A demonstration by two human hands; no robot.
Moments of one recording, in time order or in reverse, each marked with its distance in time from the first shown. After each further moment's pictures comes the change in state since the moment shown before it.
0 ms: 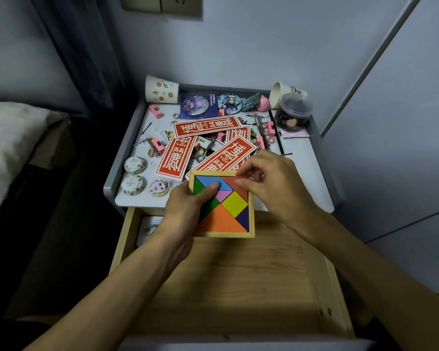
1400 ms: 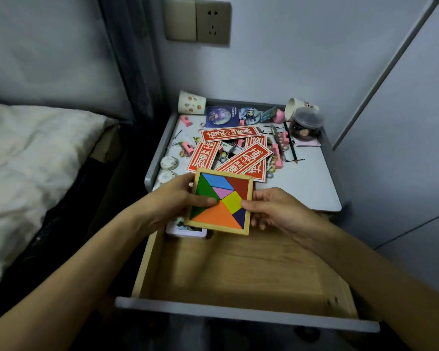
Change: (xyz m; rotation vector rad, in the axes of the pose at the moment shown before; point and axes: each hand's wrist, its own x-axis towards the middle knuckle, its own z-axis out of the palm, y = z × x) left_hand -0.029 0.037 -0.072 0.387 -0.290 -0.022; right_hand -0.043 -0.026 0.012 0.770 -0.460 0.510
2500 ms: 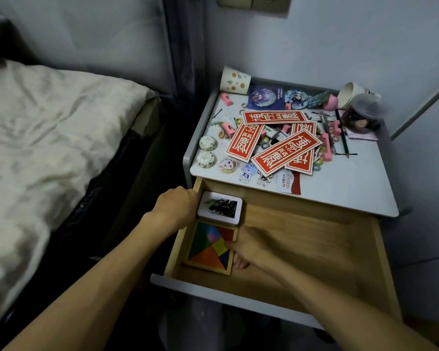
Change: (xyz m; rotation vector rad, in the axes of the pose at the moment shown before) left_hand 0.019 -0.088 -0.054 1.428 0.315 -0.175; right_hand 0.080 0.115 0.123 -0.571 -0.066 0.292
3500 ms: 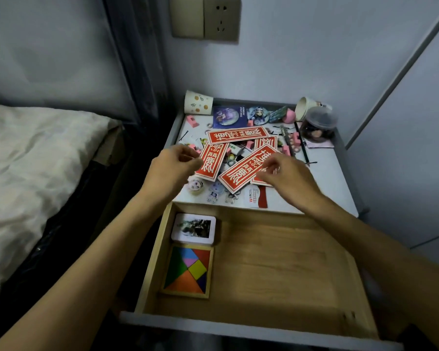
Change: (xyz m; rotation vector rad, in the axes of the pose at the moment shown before) left_hand 0.002 0.048 -0.102 -1.092 0.346 0.079; right_hand -0.064 -0.030 -0.191 -0.154 0.707 -0.319
